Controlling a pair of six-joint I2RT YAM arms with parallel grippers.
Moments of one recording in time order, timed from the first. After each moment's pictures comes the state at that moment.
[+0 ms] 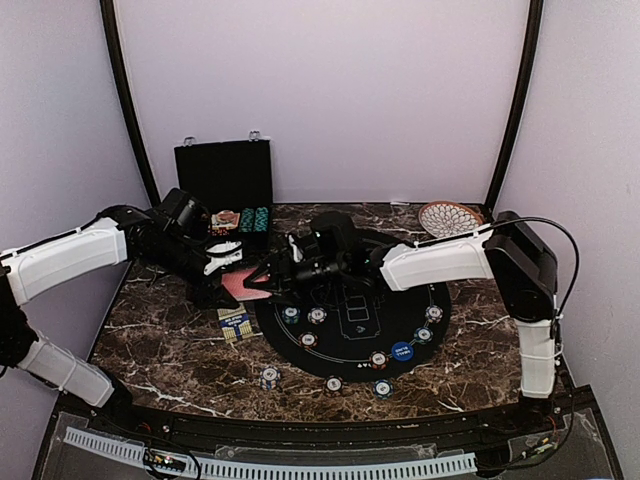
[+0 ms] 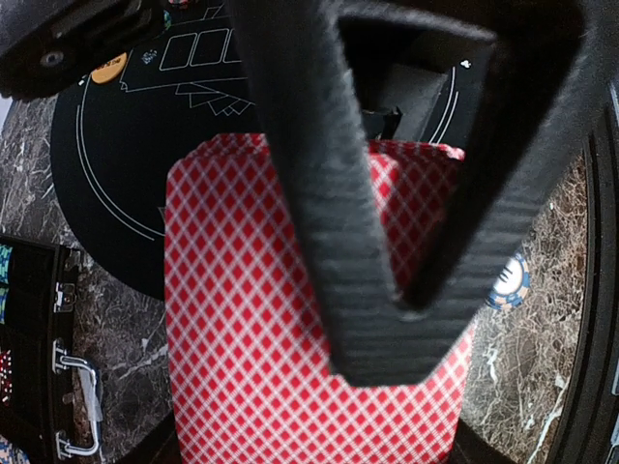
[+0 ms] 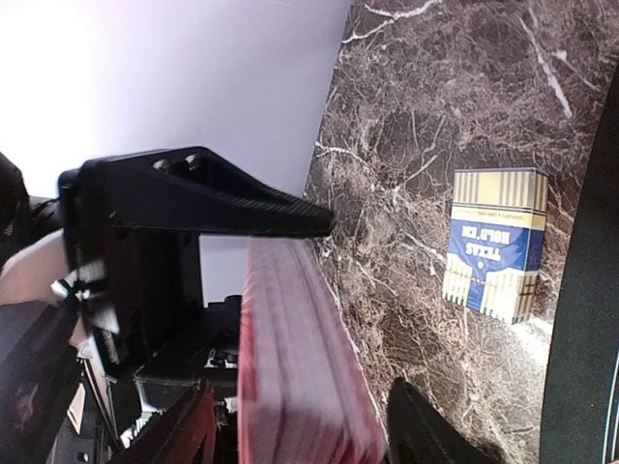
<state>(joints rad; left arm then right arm) -0.52 1.35 1.07 -0.77 0.37 0.77 0.98 2.06 1.43 0.27 -0.63 1.11</state>
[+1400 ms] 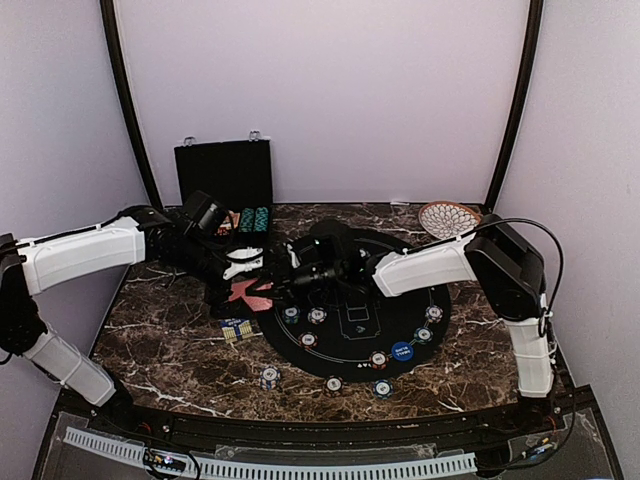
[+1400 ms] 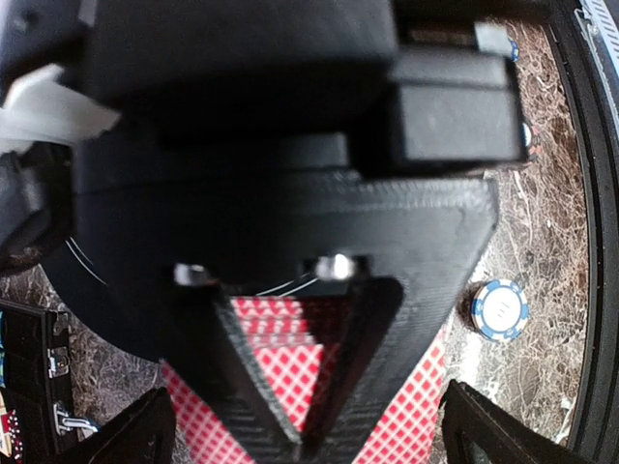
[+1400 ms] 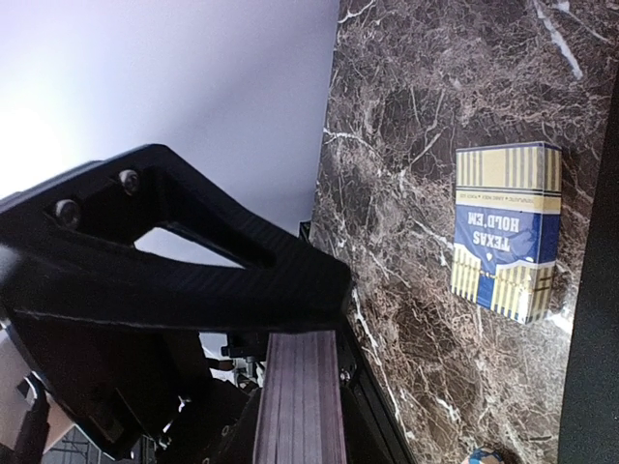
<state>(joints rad) -0.62 1.45 1.11 -0.72 0.35 0.79 0.97 2.14 1.43 0.40 -0.70 1.25</state>
